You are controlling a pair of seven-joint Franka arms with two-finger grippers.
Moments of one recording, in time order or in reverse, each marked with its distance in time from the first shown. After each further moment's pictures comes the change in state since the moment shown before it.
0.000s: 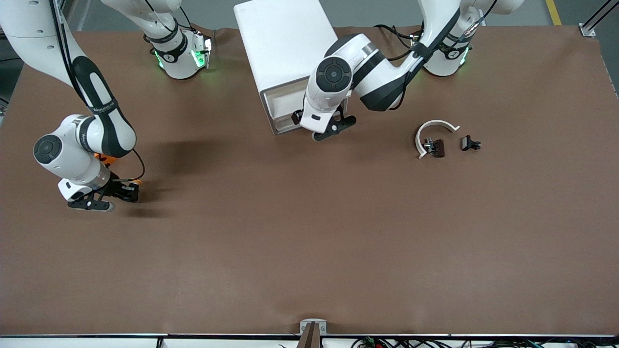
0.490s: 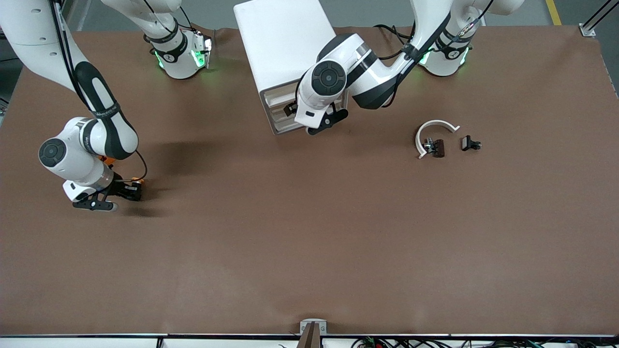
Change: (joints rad) left arm -0.024 0.015 0.000 0.000 -0.127 -0.003 -0.009; right arm -0.009 0.026 0.000 0.006 0.000 0.001 0.001
